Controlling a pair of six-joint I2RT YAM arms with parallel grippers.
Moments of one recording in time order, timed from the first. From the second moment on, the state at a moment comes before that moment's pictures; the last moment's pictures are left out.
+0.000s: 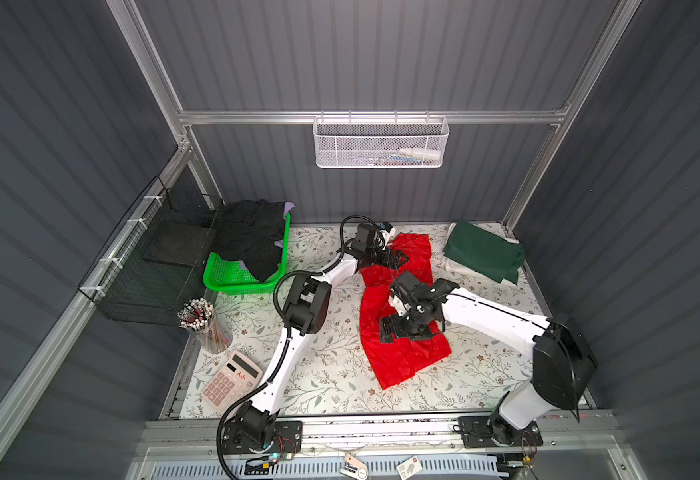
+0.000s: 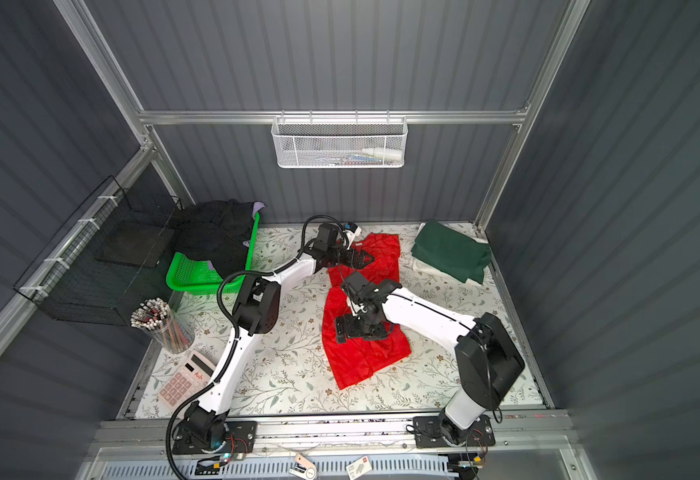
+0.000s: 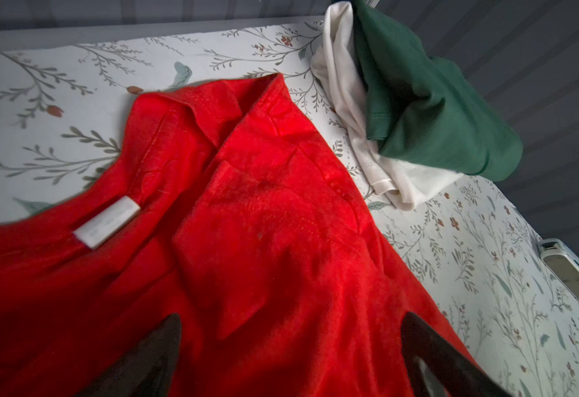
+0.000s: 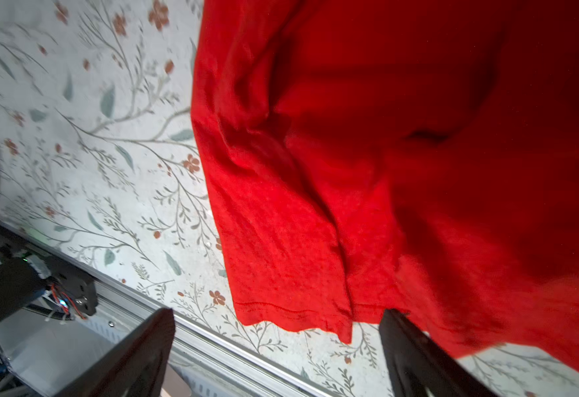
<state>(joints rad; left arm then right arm) -0.53 2.59 2.16 -0.17 0.55 -0.18 0.72 1.57 1.18 -0.89 -0.21 0.56</state>
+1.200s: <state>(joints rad) -0.53 2.01 1.43 -0.17 0.04 -0.19 0.45 1.43 0.73 -0.72 -0.05 0.68</state>
